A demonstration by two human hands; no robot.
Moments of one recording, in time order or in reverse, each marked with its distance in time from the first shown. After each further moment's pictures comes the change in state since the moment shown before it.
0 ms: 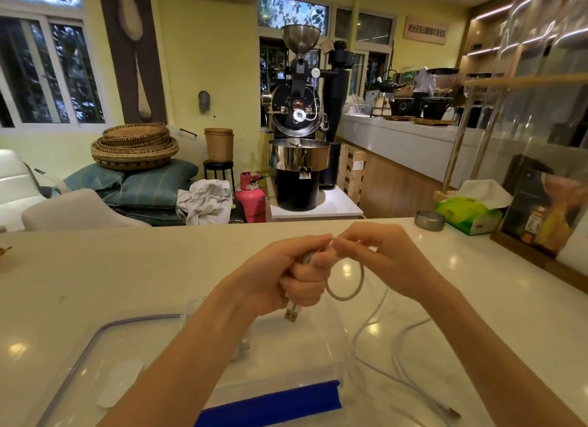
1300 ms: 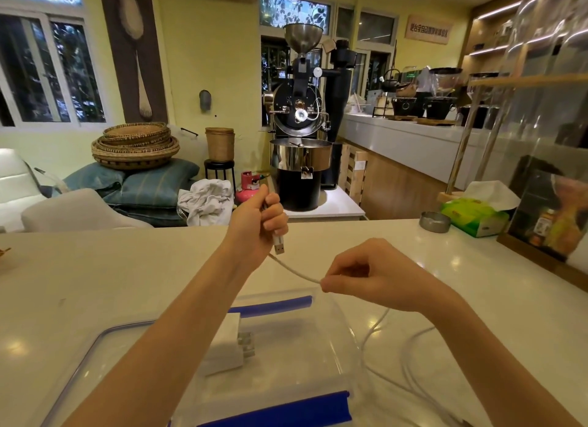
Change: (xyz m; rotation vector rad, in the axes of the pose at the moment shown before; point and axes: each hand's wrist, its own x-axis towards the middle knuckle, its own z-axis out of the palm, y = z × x) left_hand 0.014 0.031 -0.053 -0.216 0.634 0.470; right_hand 0.006 -0.017 0.014 -0.097 -0.315 0.251
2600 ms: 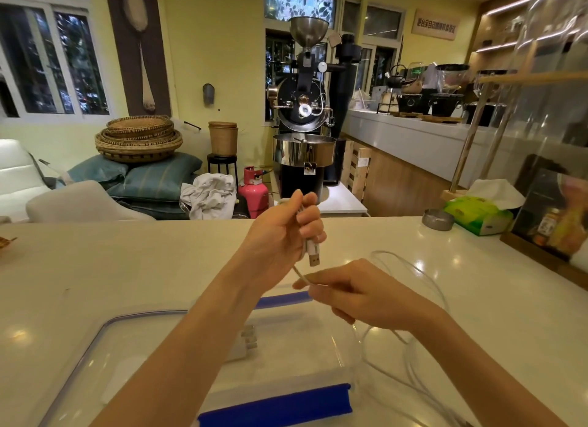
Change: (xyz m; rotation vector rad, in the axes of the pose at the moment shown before) left_hand -0.035 -0.014 0.022 -0.065 -0.249 -0.079; right_hand -0.002 0.000 0.027 0.061 -0.115 -0.007
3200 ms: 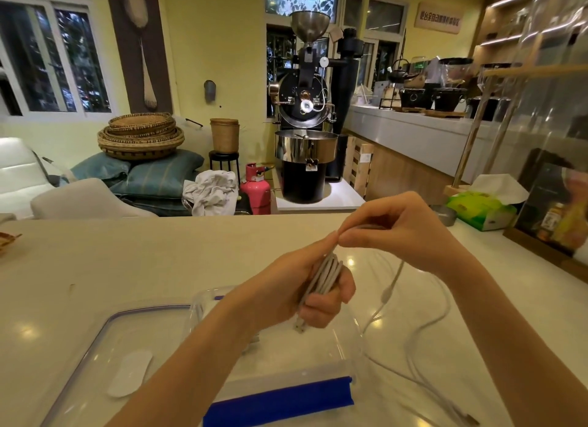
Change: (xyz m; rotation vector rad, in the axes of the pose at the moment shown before) left_hand -0.032 -0.023 0.000 0.403 -0.297 -0.435; right_hand -0.003 -0.011 -0.054 0.174 0.305 -0.266
